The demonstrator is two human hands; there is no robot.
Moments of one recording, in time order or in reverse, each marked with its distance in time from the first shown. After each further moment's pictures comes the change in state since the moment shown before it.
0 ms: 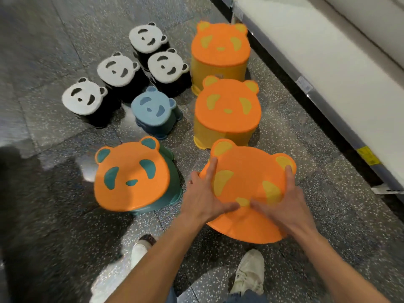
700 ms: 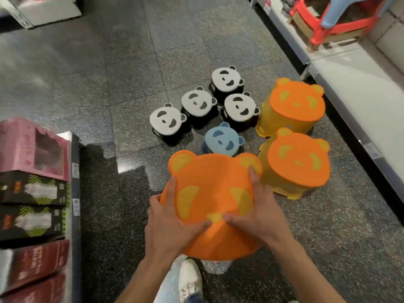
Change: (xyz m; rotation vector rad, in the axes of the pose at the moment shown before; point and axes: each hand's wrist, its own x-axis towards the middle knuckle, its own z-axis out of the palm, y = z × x) left_hand -0.115 -0.149 -0.258 -0.156 0.411 -0.347; right_hand -0.084 -0.314 0.065 -0.140 -0.229 -0.454
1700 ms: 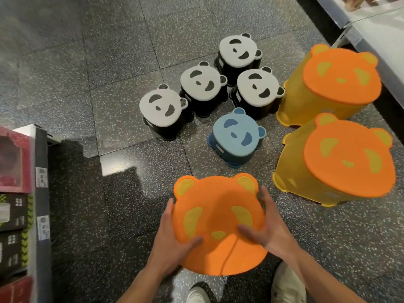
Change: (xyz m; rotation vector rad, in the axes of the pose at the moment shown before) left_hand 0.149 -0.179 0.166 -0.300 -0.226 0.003; right_hand 0.172 0.140 0.163 0.268 -0.089 0.016
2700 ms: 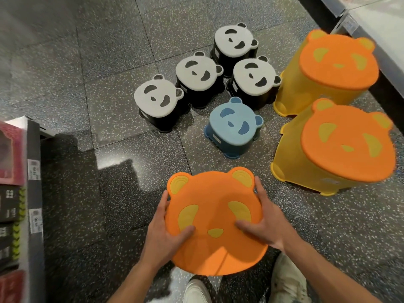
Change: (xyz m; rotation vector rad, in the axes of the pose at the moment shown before) left_hand -0.012 -0.015 0.000 -0.022 0.059 0.085; right_hand -0.013 0.010 0.004 -0.076 -0.046 -0.111
